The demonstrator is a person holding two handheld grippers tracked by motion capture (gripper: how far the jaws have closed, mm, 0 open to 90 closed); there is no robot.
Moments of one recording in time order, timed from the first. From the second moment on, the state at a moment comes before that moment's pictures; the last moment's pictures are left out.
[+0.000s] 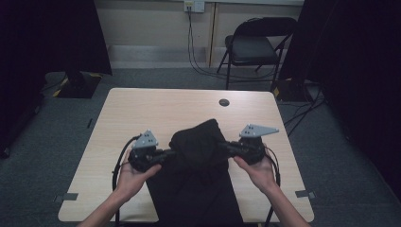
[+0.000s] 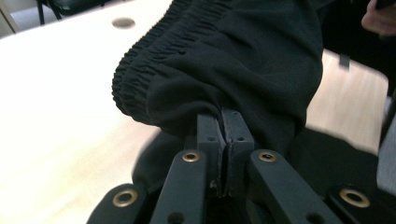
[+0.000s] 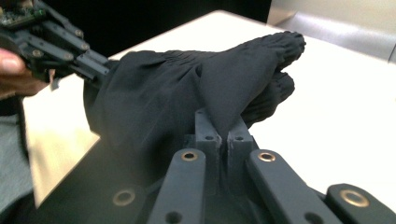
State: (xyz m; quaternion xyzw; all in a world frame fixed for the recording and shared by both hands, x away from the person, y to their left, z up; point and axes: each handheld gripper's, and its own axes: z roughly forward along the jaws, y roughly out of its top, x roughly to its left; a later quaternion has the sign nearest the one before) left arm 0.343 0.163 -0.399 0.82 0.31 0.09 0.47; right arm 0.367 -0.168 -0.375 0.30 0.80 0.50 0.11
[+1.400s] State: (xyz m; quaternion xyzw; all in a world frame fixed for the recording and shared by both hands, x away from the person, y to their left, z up) left arm 0.448 0.136 -0.495 0.83 0.39 0.16 0.38; right arm 0.413 -0.138 -0.494 0.36 0.84 0.38 0.12
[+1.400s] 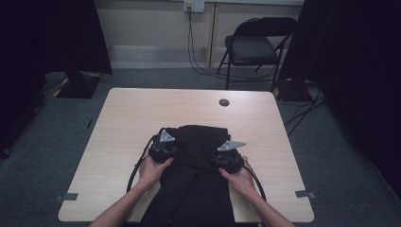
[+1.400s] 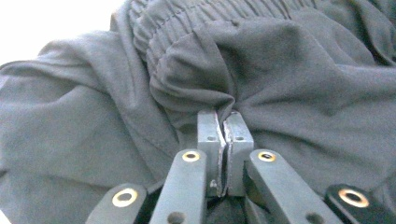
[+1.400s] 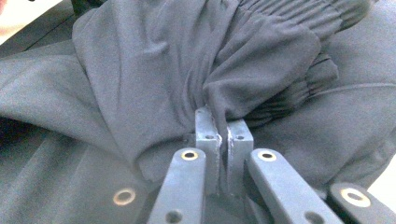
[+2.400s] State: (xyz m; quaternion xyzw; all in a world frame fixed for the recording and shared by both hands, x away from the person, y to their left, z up) left arm 0.515 0.148 -0.427 0.77 0.40 0.18 0.45; right arm 0.502 -0.143 -0.445 0.41 0.78 0.44 0.15
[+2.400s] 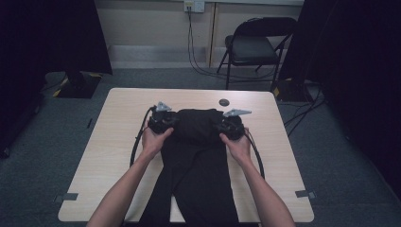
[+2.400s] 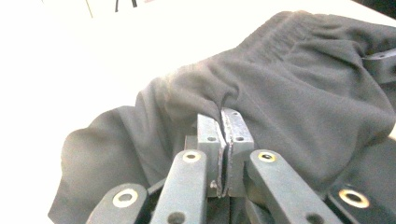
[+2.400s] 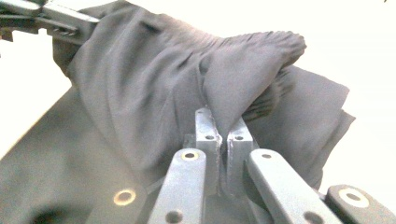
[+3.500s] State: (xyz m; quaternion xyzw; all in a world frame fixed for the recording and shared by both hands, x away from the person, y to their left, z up) left arm 0.329 0.158 -0.426 0.83 0.31 0.09 0.45; right arm 0.359 -0.175 -0.416 0.32 0.81 0.48 0.09
